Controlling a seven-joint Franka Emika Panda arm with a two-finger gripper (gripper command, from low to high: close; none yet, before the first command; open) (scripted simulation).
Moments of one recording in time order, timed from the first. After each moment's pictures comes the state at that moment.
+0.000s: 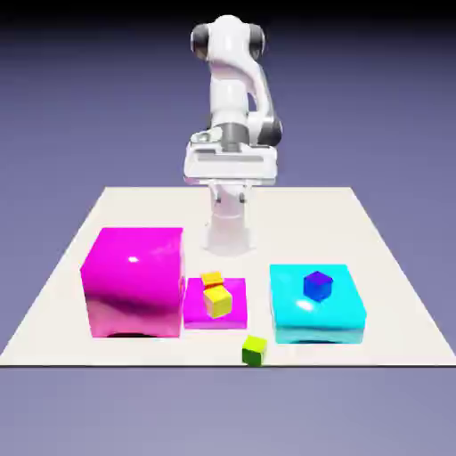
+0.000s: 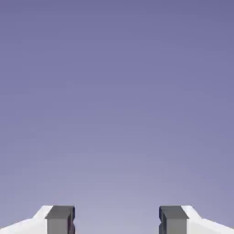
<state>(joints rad) 0.02 -0.54 0.00 -2.79 0.02 3.03 0.69</state>
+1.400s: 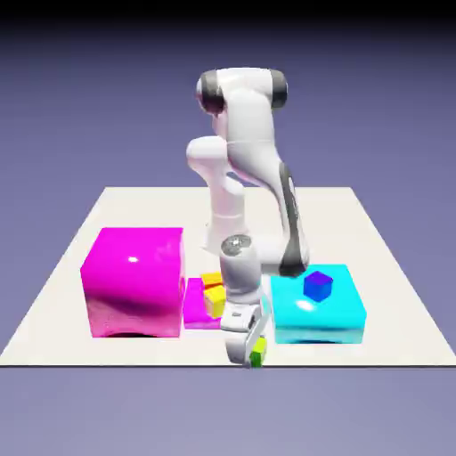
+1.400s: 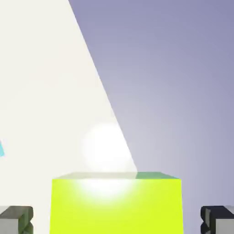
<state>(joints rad) 0.15 0.54 -0.01 -2.26 0.56 2.85 -0.79</state>
